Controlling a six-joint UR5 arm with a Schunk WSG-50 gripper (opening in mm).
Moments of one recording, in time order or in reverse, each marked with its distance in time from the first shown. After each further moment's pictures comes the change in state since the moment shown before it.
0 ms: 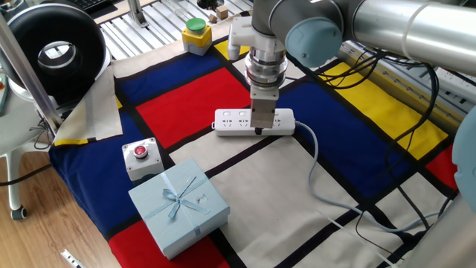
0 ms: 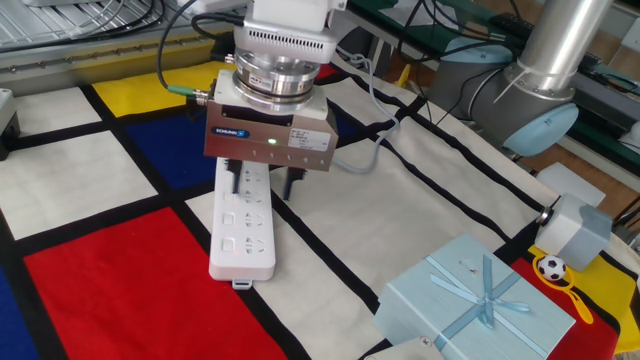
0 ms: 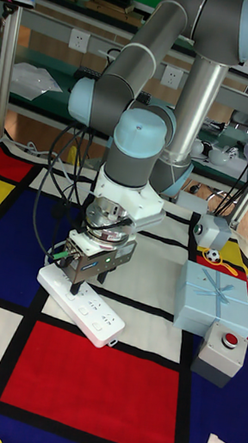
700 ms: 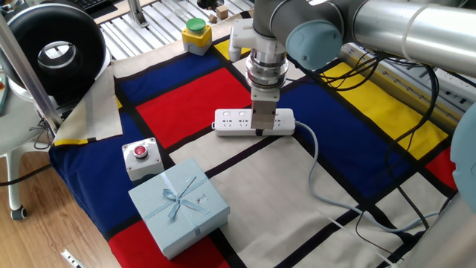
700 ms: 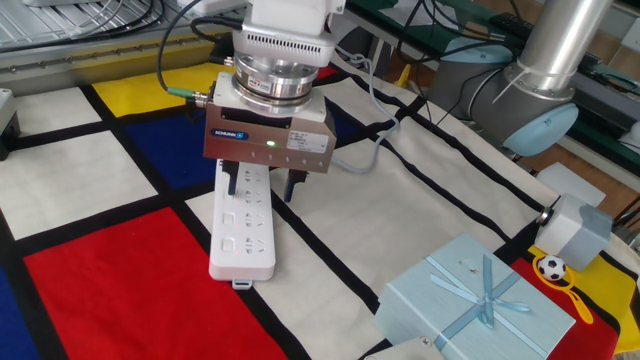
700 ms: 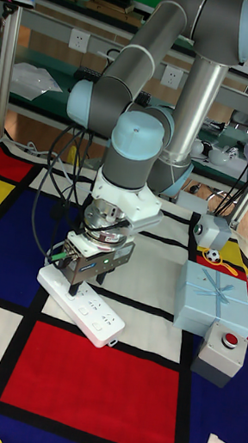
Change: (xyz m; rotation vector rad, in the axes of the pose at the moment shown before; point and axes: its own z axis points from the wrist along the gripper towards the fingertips) arm 0.002 0.001 0.005 -0.003 0.000 0.008
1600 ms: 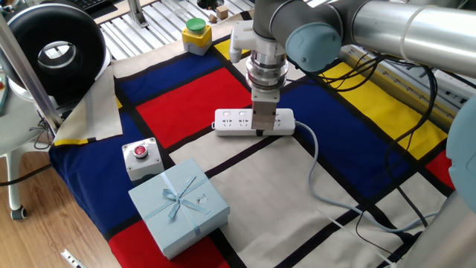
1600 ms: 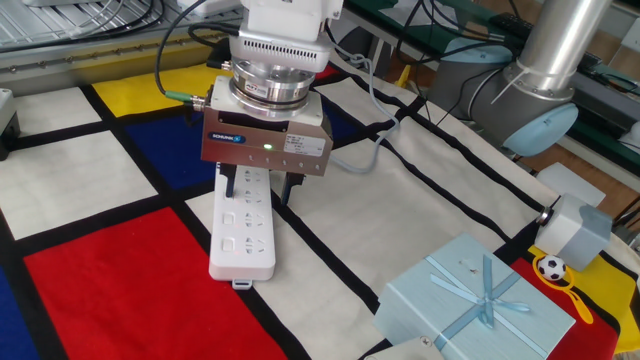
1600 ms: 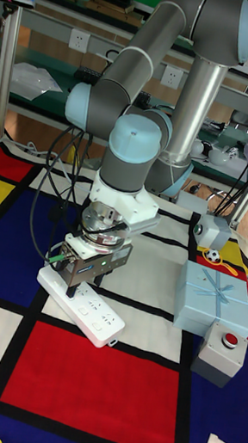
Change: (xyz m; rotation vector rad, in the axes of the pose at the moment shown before) arm 0.002 -0.003 0.006 0.002 0.003 -0.002
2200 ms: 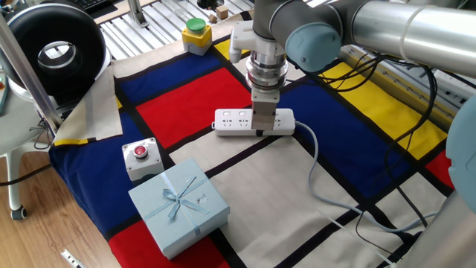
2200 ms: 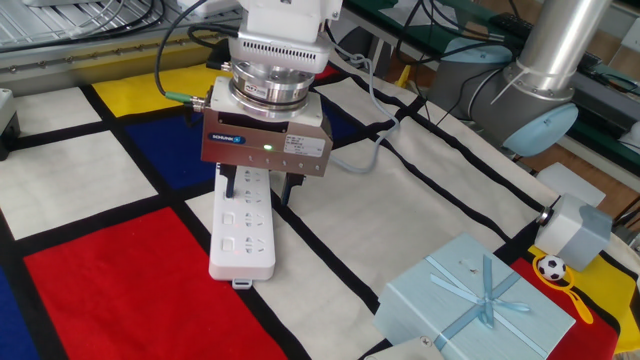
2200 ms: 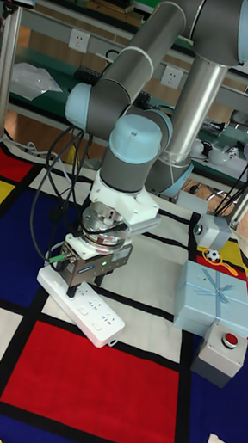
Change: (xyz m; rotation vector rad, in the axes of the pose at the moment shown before) arm -0.001 0.001 0.000 -0.003 0.002 0.002
